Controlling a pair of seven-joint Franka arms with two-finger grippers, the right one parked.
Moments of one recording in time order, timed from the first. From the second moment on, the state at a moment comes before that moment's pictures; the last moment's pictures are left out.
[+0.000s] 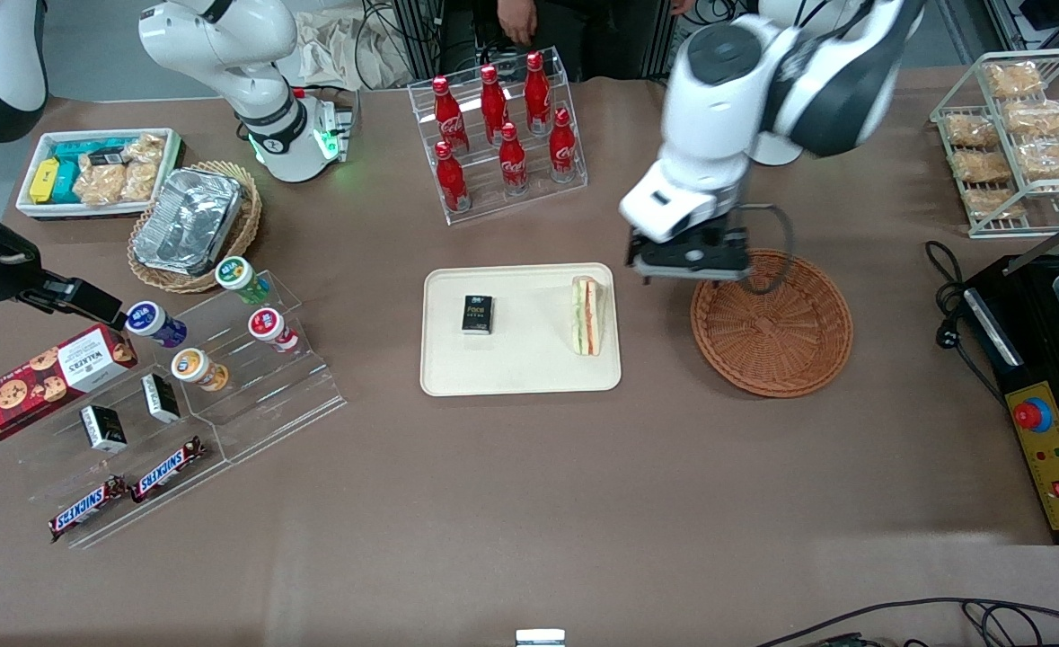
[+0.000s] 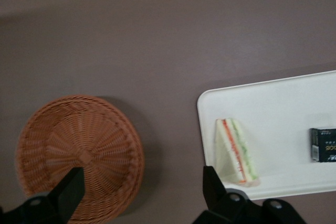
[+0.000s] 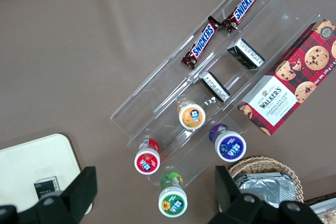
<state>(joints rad) -0.29 -0.03 -0.29 -1.92 0.13 1.99 -0.49</state>
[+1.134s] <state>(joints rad) -0.09 -0.21 -0.07 -1.87 -0.06 1.84 -0.10</state>
